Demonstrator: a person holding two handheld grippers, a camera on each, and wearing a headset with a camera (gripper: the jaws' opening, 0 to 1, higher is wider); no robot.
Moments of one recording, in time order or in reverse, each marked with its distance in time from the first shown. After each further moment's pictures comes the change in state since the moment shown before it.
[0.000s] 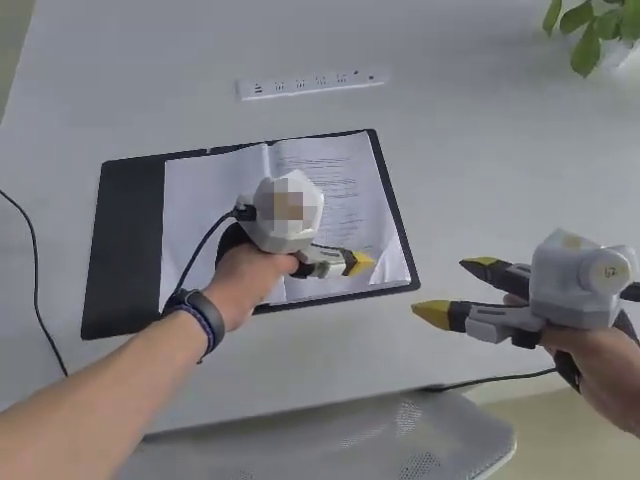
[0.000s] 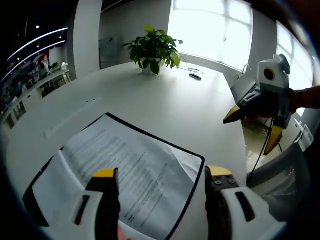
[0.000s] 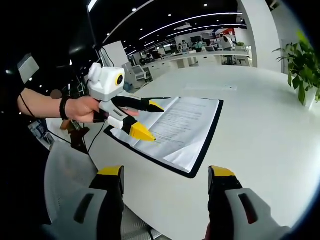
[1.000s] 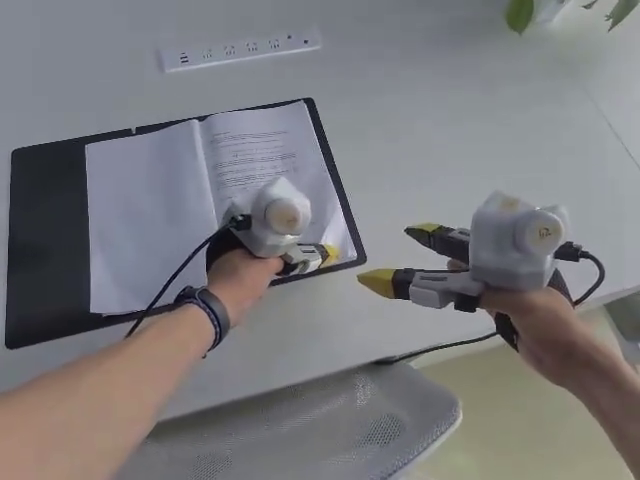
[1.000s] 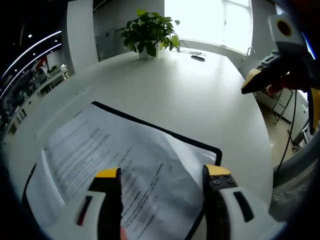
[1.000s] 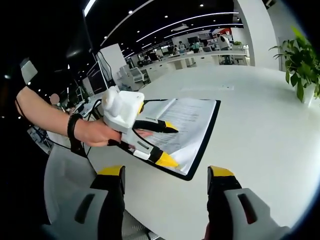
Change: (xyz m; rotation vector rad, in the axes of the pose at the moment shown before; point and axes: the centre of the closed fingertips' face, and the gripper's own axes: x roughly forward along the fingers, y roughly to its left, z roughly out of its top) left arm 0.063 -0.004 -0.031 0.078 0.083 0.069; right arm 0.002 -0.012 0.001 0.024 -0.011 -0.007
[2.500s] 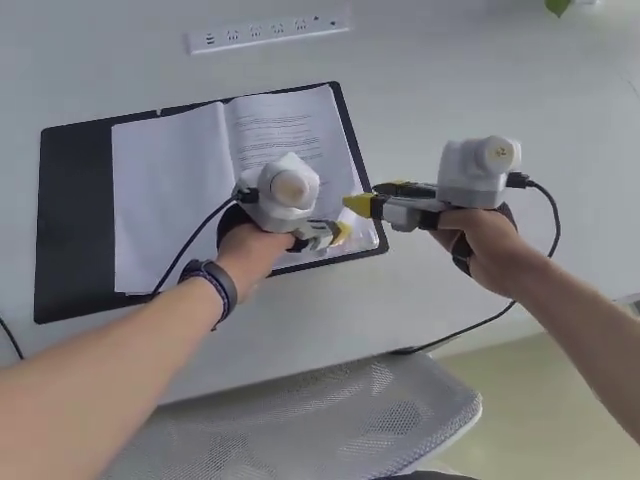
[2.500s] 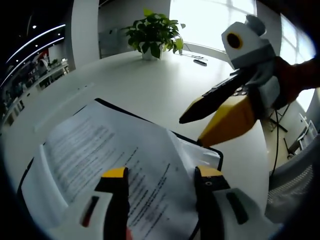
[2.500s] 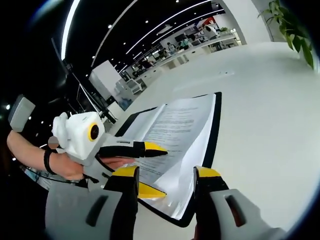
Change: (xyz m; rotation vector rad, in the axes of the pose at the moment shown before) left arm -0.013 0.003 0.006 -0.062 -0.013 -0.029; right arm 0.095 -0.033 0.030 0.244 -0.038 0.085
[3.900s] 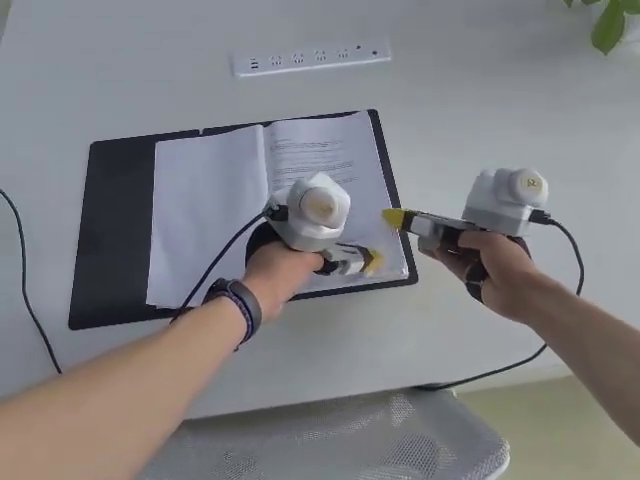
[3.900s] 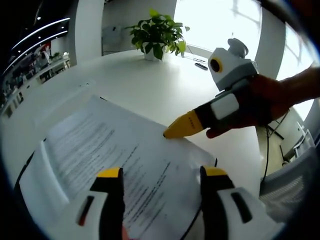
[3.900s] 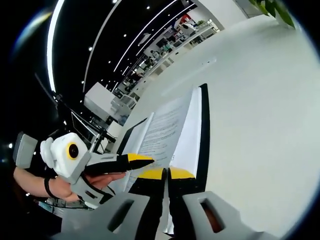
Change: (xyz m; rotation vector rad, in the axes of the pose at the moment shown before) left arm -0.009 0.007 0.004 -0.060 -0.001 -0.022; right arm 0.014 -0.015 0.011 0.241 -0.071 0.023
